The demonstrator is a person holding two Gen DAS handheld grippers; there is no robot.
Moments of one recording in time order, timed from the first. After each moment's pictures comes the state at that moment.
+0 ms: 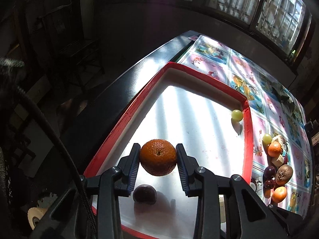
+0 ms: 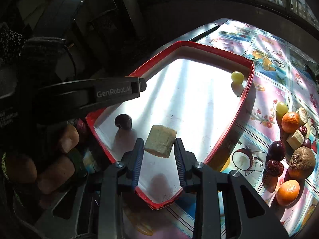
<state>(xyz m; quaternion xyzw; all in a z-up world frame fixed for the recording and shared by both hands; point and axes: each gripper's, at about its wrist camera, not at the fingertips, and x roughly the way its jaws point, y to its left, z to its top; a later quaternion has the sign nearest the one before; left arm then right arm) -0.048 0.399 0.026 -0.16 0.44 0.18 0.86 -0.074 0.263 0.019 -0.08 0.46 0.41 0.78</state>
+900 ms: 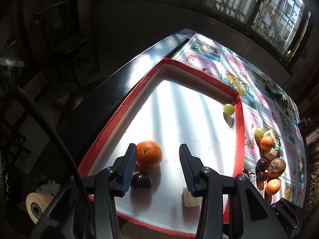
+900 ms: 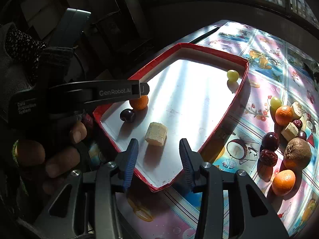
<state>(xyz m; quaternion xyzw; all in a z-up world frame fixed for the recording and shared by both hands) -0.067 0.391 0.037 -0.17 0.44 0.15 0.87 -0.090 0.219 0.035 -0.06 0.44 0.42 0.79</state>
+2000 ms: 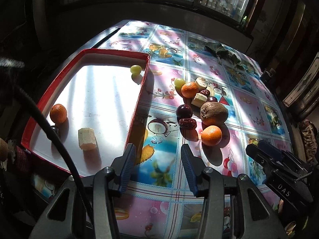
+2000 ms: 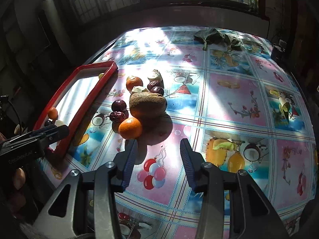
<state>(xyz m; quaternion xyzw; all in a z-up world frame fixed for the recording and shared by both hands) -0.089 0.235 0.045 -0.10 0.47 0.03 0.88 -0.069 0.026 0.038 0.00 0.44 0.18 0.88</state>
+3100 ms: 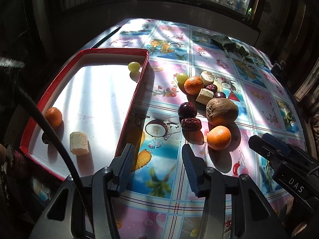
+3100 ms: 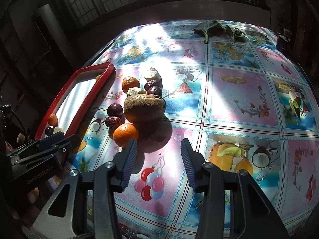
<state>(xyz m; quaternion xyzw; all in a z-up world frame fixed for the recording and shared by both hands) -0.070 0.218 0.027 -0.08 0.48 0.06 0.87 -0.043 0.026 0.024 0.04 0.46 0.20 0.86</state>
